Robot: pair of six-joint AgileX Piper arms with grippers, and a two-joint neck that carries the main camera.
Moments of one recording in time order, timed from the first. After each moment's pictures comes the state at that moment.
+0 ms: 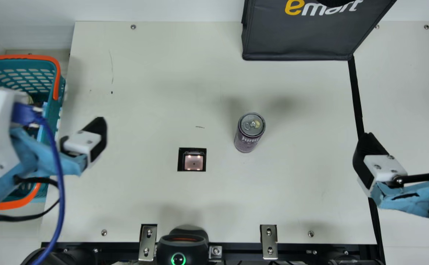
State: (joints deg) left arm -30.7 49.7 -61.5 16.5 61.7 -19.3; right arm 0.7 42.7 -69.8 -0.8 69.1 0.0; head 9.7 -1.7
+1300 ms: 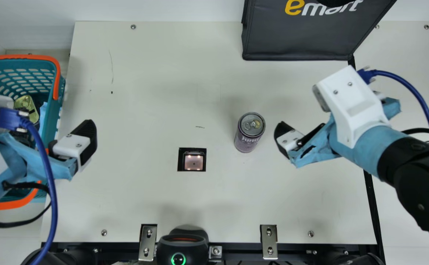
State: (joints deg) left arm -30.7 49.4 -61.5 16.8 62.6 -19.3; right arm 18.2 62.1 -63.1 3.3 54.7 -15.0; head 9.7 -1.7
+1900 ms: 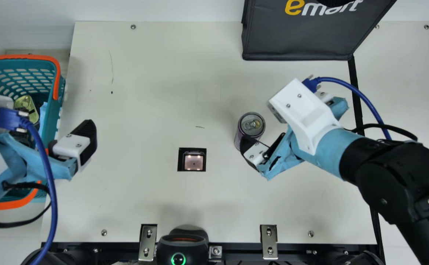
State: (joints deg) left arm -30.7 49.4 -61.5 16.8 62.6 -19.3; right arm 26.1 65.6 -60.0 8.4 48.6 -19.9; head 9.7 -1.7
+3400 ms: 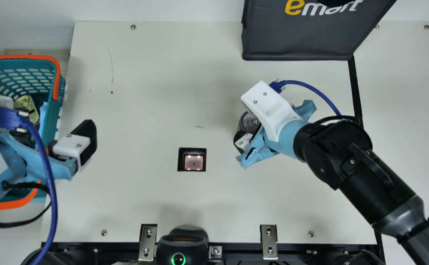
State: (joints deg) left arm -30.7 49.4 -61.5 16.8 62.6 -19.3; right arm 30.0 76.1 -58.3 2.5 43.3 -10.8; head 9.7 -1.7
